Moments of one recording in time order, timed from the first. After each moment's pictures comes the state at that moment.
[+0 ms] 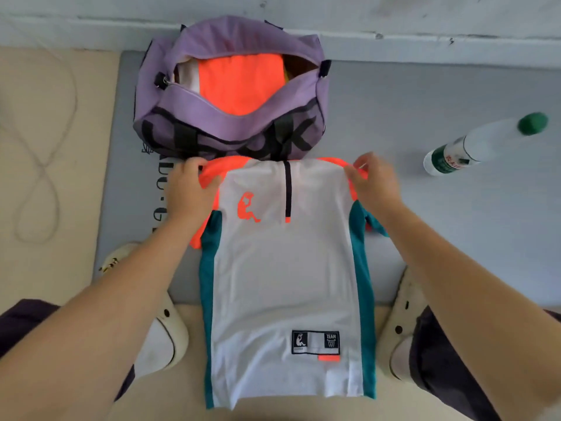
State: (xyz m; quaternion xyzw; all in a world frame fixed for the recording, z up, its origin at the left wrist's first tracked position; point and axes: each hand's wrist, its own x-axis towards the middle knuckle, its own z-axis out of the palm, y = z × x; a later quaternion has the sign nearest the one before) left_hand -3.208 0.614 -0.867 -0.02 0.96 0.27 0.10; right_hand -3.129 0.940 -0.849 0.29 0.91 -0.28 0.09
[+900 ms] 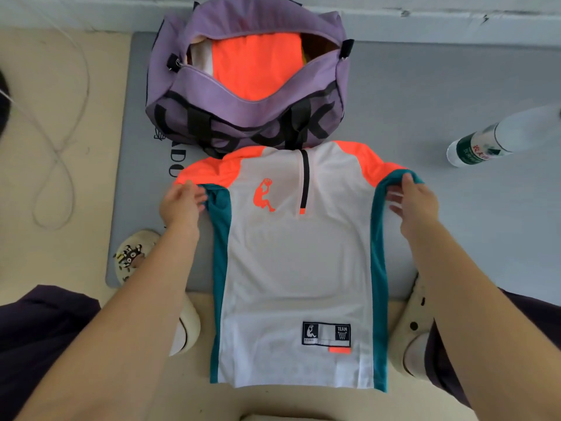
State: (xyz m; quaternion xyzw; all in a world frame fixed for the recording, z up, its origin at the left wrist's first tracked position) left_hand -3.185 0.579 -0.902 -0.40 0.71 0.57 0.11; right_hand -3.085 0.960 -0.885 0.55 0.60 -0.58 0.00
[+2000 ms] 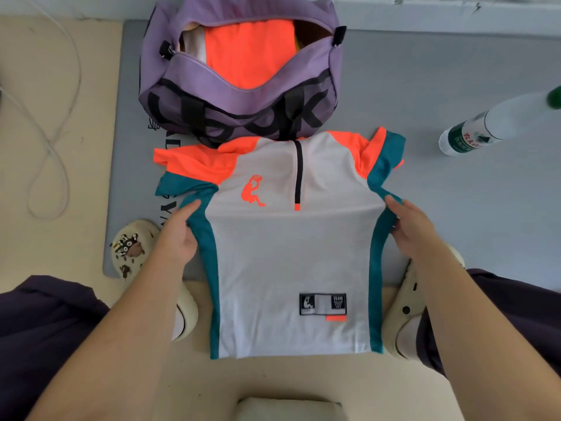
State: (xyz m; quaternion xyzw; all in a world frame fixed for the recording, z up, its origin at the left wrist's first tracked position) left_hand -3.129 0.554 -0.899 -0.40 0.50 0.73 0.25; right_hand -3.020 0.970 -0.899 0.52 0.52 -0.67 0.09
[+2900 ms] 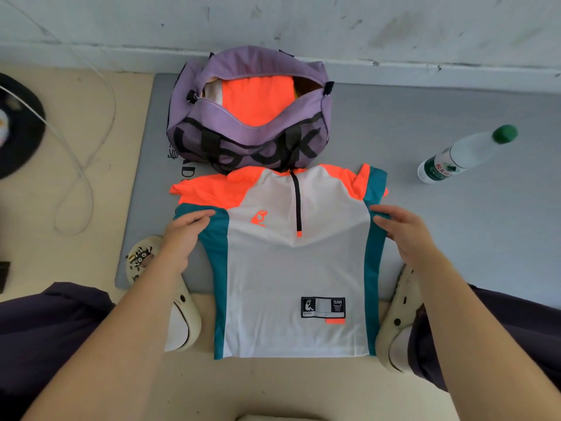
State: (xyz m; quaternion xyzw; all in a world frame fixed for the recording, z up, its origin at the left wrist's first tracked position) left_hand -3.132 0.548 -0.851 -0.20 0.75 0.57 0.25; right_hand -3.023 0.958 -0.824 0.37 0.67 -0.64 0.08
